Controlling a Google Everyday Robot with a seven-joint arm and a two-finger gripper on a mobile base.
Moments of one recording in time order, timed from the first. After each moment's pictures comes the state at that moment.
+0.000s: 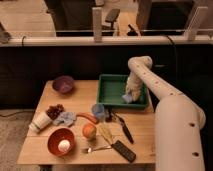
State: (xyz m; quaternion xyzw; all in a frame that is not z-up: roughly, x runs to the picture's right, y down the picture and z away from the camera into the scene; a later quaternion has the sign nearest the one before) arm 0.182 0.035 0.939 -0.33 -0.13 -0.25 0.90
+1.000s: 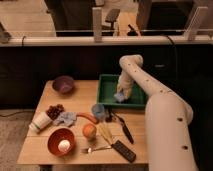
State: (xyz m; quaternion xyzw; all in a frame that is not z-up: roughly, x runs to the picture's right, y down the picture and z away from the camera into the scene) arm 0.118 0.038 0.937 -0.32 -0.18 -0.31 0.87
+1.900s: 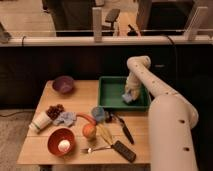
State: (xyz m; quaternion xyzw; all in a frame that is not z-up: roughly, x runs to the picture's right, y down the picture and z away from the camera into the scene) arm 0.176 0.033 0.955 -0.34 -0.14 -0.27 0.89
